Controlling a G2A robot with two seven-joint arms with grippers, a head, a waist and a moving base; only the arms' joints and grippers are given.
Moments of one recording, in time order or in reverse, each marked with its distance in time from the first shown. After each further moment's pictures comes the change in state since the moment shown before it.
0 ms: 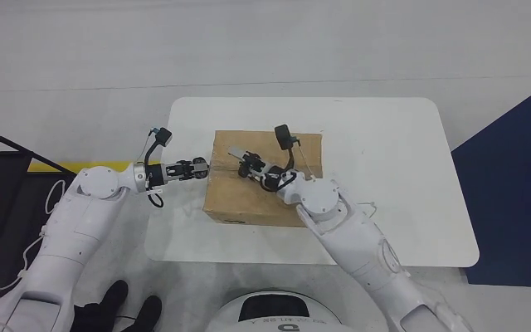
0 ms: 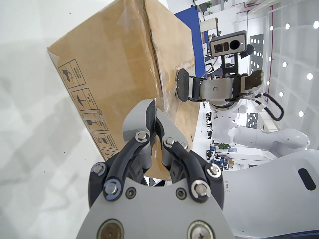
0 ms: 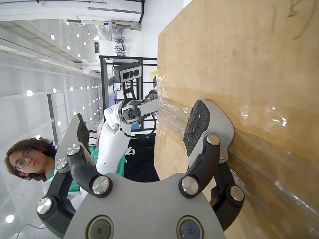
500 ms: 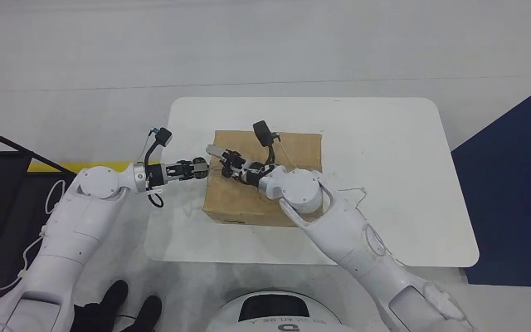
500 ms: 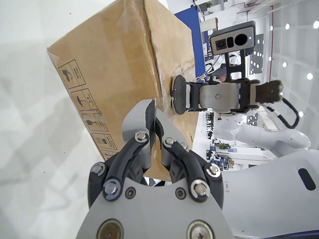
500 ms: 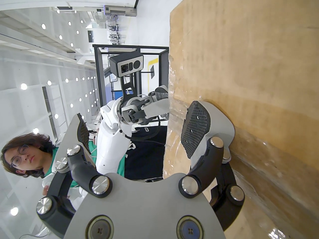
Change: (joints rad) left arm 0.000 0.000 0.000 0.000 0.000 0.000 0.000; right arm 0.122 -0.049 -0.108 0.097 0.059 0.055 -0.010
